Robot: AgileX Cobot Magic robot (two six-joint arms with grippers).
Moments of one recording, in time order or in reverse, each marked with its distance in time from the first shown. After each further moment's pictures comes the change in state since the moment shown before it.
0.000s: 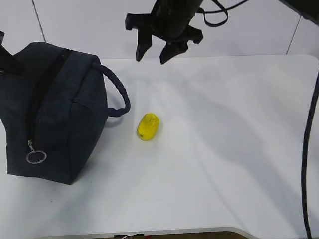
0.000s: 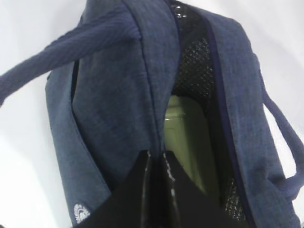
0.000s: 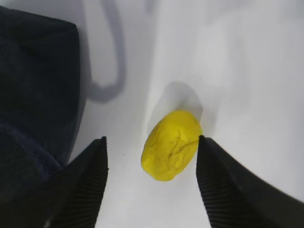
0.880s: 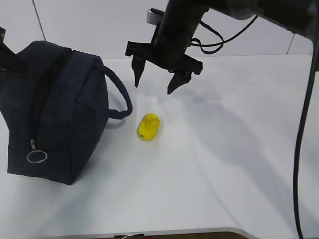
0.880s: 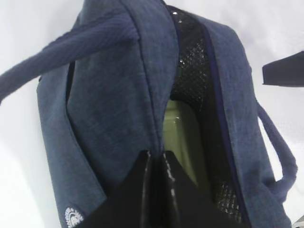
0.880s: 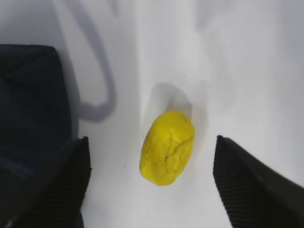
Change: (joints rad) left arm 0.000 0.000 0.000 -0.030 0.004 0.000; right arm 0.027 -0.003 0.158 -0.030 0.000 0.267
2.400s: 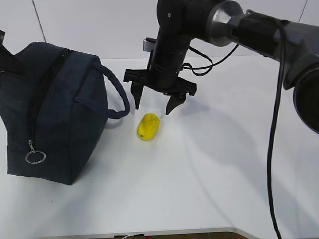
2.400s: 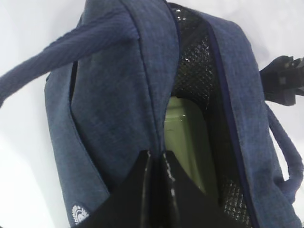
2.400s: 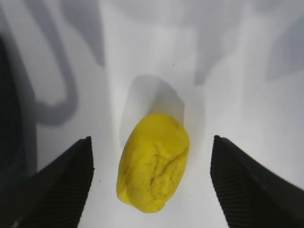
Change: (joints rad) left arm 0.000 0.000 0.000 0.023 -0.004 -0.002; right arm 0.024 0.099 0.000 -0.045 -0.004 0.044
